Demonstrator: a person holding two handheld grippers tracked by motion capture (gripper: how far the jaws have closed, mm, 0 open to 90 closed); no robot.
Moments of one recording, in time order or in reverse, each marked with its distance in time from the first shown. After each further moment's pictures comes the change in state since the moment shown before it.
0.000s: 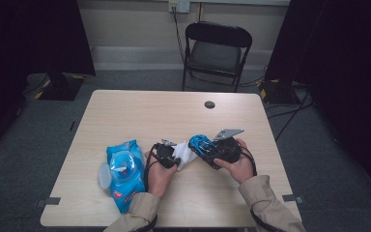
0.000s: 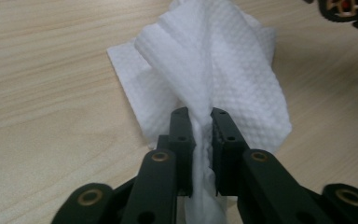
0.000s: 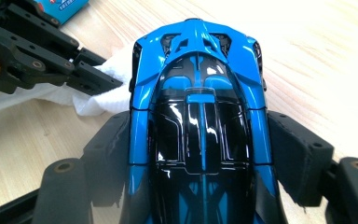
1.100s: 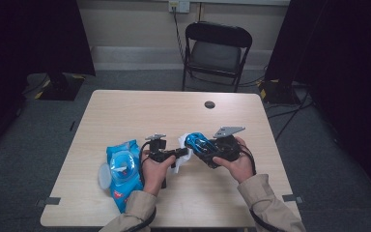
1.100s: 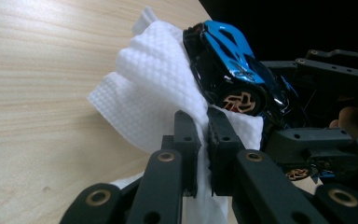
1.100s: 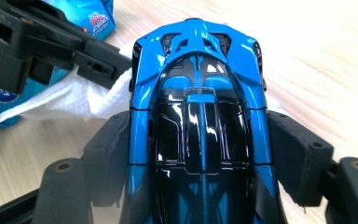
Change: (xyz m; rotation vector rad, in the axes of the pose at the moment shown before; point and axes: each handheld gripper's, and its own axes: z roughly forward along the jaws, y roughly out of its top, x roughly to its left) left arm 0.013 0.008 -0.019 -0.251 -0.392 -0.285; right arm 0.005 0.011 -0.007 -0.056 0.066 0.020
